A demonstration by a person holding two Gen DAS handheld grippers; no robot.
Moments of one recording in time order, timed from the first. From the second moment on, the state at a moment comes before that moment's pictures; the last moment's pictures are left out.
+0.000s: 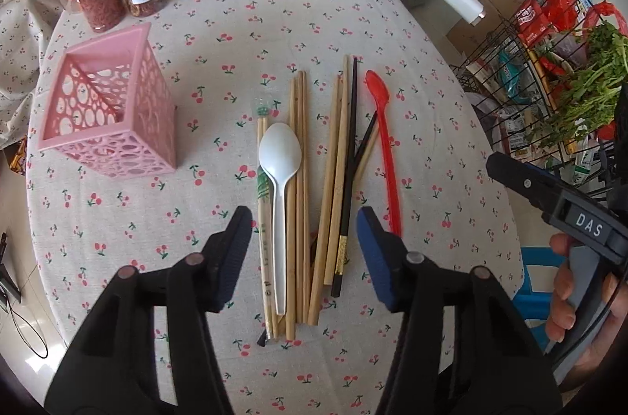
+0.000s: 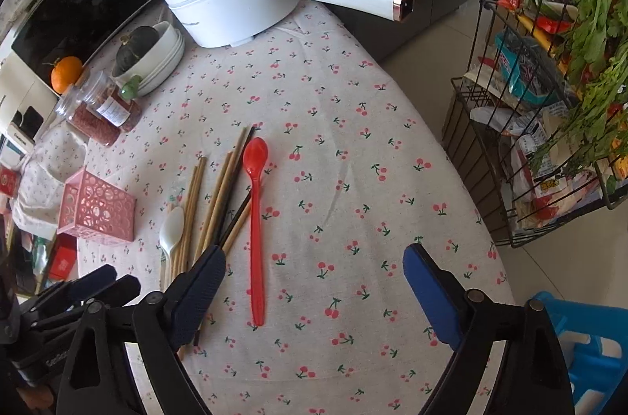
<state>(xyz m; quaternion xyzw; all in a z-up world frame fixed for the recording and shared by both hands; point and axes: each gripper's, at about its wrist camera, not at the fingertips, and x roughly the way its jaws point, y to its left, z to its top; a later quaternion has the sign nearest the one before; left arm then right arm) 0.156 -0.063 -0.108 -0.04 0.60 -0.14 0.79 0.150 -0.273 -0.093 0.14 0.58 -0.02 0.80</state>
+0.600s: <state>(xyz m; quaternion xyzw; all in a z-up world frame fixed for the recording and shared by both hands) 0.219 -0.084 -0.154 0.01 0.65 -0.10 0.75 0.172 -0.282 -0.123 0.15 0.60 0.01 0.78</state>
